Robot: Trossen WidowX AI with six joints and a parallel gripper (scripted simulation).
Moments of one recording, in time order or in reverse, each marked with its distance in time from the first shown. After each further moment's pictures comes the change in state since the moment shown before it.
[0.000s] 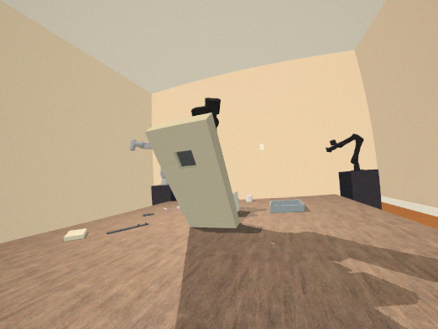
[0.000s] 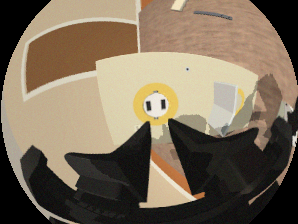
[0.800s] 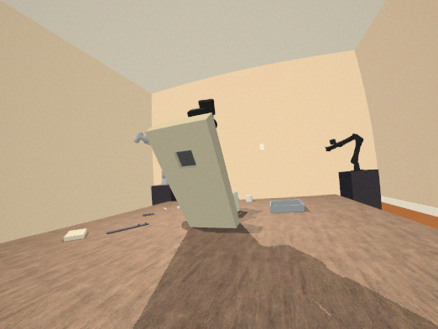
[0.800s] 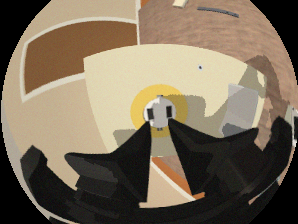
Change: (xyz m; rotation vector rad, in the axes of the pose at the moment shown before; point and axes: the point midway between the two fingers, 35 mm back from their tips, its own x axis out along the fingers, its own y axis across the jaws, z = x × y) arm 0.036 0.003 0.001 0.005 -0.004 0.002
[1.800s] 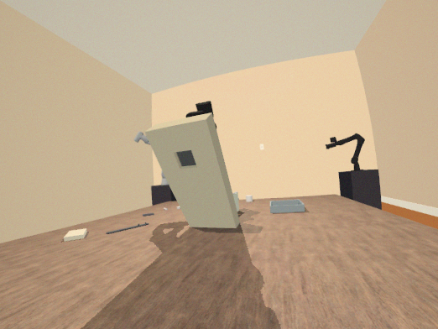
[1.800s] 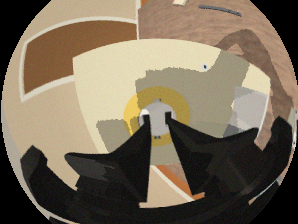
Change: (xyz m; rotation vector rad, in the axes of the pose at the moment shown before) arm 0.018 -0.005 0.001 -0.005 -0.005 0.000
